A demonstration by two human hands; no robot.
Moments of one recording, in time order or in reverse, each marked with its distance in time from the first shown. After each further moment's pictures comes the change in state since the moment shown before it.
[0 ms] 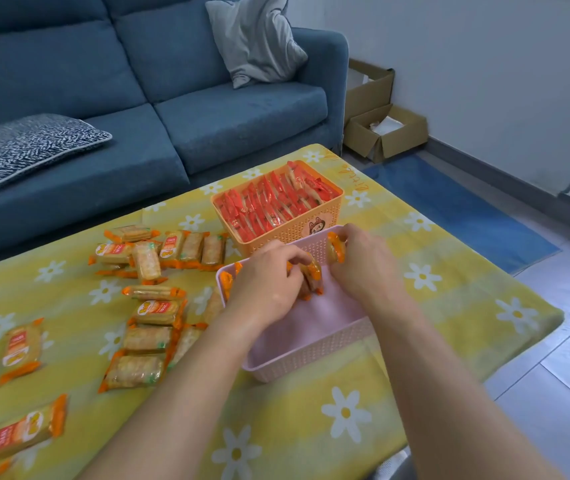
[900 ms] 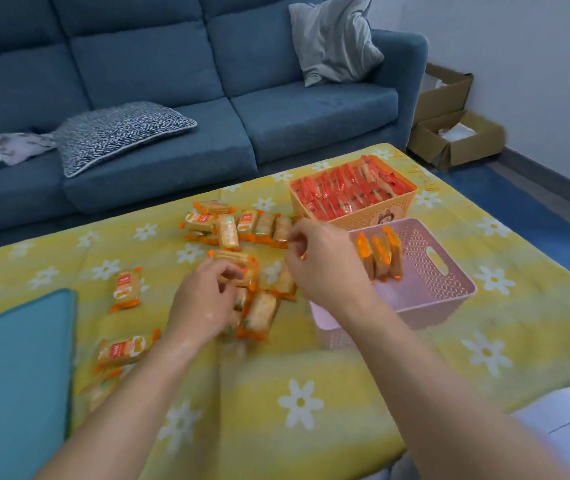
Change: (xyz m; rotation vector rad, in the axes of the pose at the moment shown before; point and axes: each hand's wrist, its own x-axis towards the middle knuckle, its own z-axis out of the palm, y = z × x) left_hand -0.119 -0.126 -0.090 0.051 0.278 -0.300; right_hand -0.074 -0.133 0.034 0.245 -0.063 -0.433
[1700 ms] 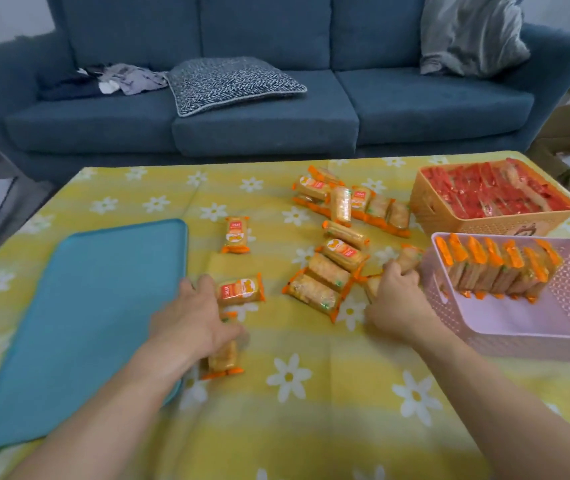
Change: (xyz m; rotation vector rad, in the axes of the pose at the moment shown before) left_hand -0.089 -0.154 -0.097 0.543 -0.322 -0.562; right_hand -0.032 -0.026 0.121 -0.369 -0.524 0.365
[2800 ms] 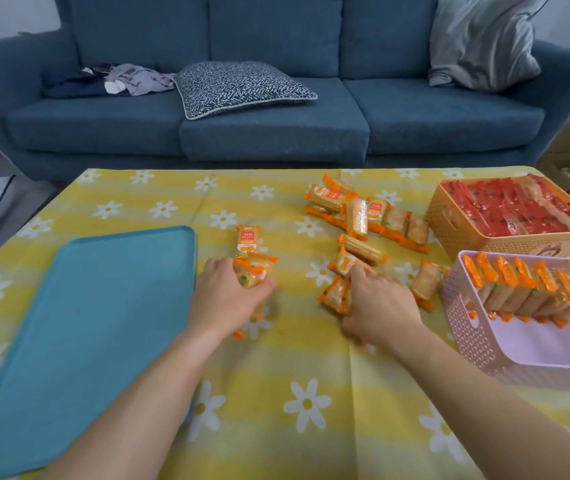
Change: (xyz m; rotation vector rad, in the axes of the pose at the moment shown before) left_hand 0.059 0.016 0.002 -0.591 0.272 0.115; right_hand 0.014 -0.053 0.013 -0.426 0.108 -0.322
